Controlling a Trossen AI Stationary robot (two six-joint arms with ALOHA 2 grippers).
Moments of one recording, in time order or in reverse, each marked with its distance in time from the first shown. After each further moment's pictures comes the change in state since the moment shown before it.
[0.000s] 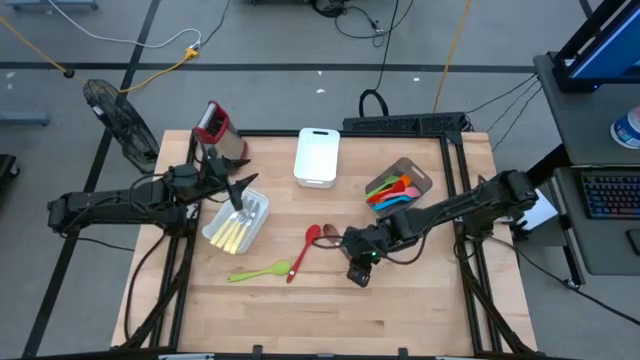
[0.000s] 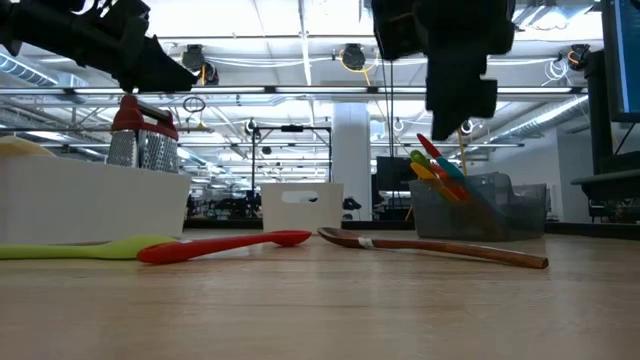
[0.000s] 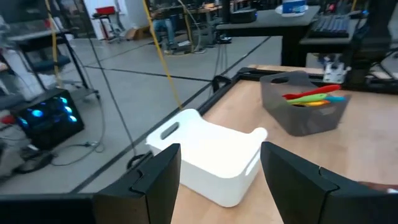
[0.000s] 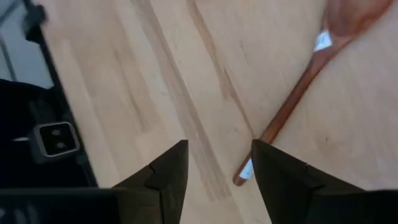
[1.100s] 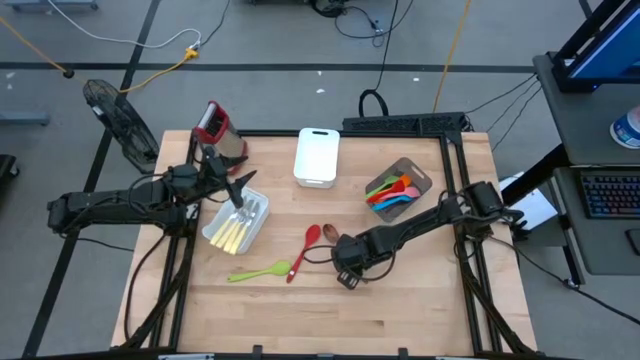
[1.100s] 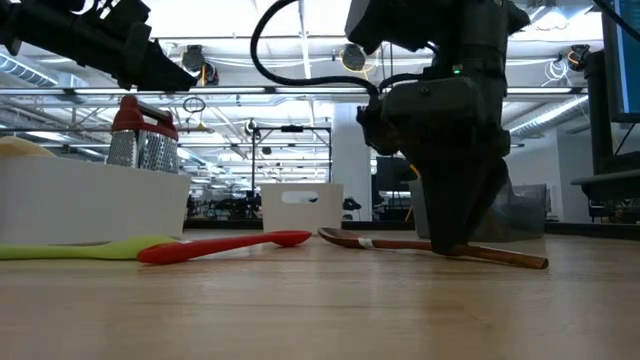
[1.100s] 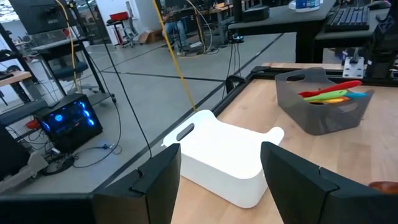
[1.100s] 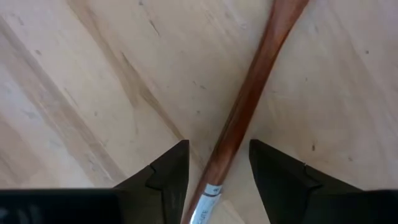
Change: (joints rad) left arm 0.000 0.000 0.000 0.007 -0.053 0.051; right arm 0.017 0.311 0.003 0.009 0.082 0.123
